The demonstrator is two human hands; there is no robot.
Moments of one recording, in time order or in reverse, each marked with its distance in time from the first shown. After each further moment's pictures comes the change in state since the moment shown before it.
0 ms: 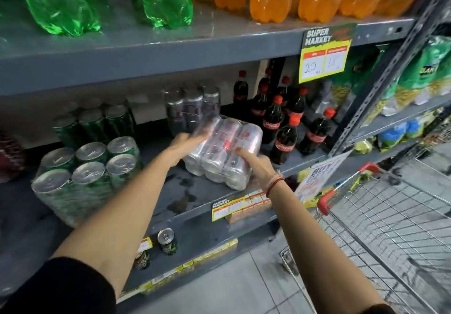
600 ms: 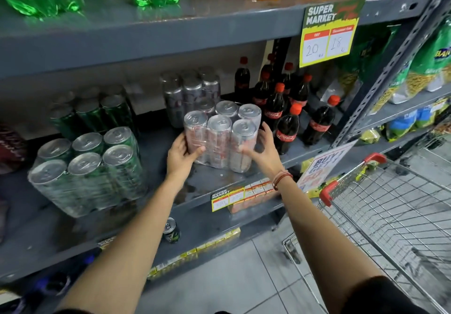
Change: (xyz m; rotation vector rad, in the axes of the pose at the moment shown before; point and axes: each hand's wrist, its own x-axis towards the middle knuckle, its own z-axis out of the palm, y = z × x) left_hand -0.040 -0.045 0.040 -0.416 0.286 0.239; right_hand 0.003 0.010 -0.022 -0.136 -0.089 -0.479
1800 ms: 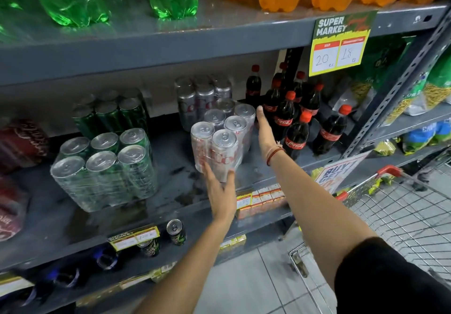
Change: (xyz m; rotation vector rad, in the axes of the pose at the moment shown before) left_hand -0.094 -0.008 0.068 0.099 0.215 -0.083; right_hand 0.056 -0.045 0.025 0.199 0.039 0.172
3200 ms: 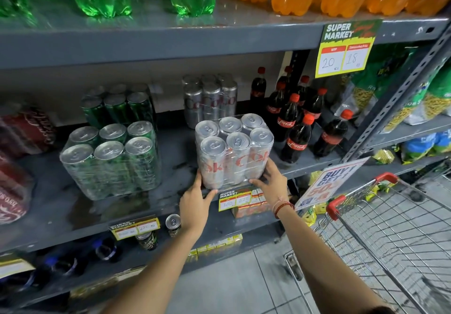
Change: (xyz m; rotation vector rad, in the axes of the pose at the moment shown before) left_hand 0.030 -0.064 -0.064 0.657 0.031 0.300; right_hand -0.073 0.102 -0.043 -0.329 -0.033 -0.175
